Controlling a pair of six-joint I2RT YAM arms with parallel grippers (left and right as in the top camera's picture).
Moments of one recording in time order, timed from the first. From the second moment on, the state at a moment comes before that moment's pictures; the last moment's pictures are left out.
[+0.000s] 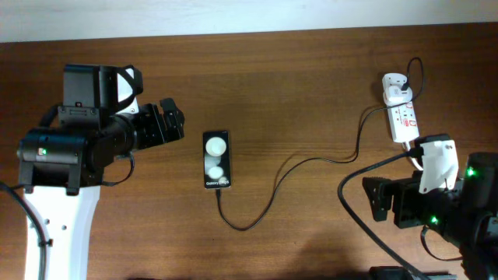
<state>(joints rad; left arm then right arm) -0.11 1.35 1.69 -1.30 0.17 -0.34 -0.05 0.86 1.41 -1.41 -0.26 -0.03</state>
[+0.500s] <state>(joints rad) -0.11 1.35 1.69 -1.30 0.17 -0.34 -0.05 0.88 1.40 -1.31 -0.23 -0.04</state>
